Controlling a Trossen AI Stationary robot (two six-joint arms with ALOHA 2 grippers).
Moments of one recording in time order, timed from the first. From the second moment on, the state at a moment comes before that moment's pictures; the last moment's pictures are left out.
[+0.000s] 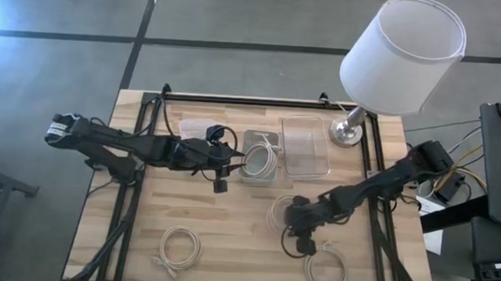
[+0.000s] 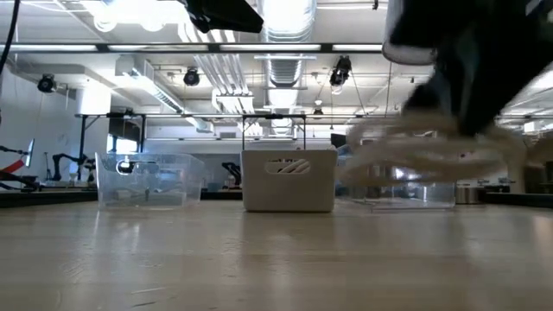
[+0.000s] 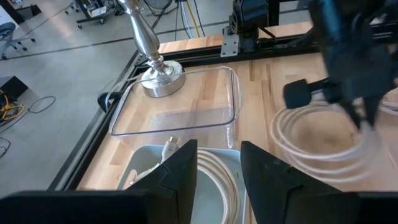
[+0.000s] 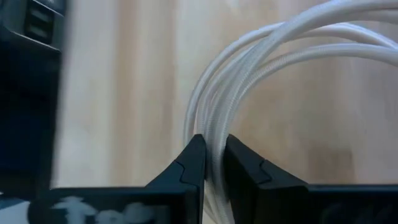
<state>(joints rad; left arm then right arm) -0.13 1.26 1.04 -0.18 -0.35 0.08 0.44 1.56 0.86 -0.25 -0.09 0.55</state>
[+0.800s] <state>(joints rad) -0.16 1.15 1.04 -0.18 -0.35 0.07 0.28 1.57 1.36 -0.71 0.33 0.15</state>
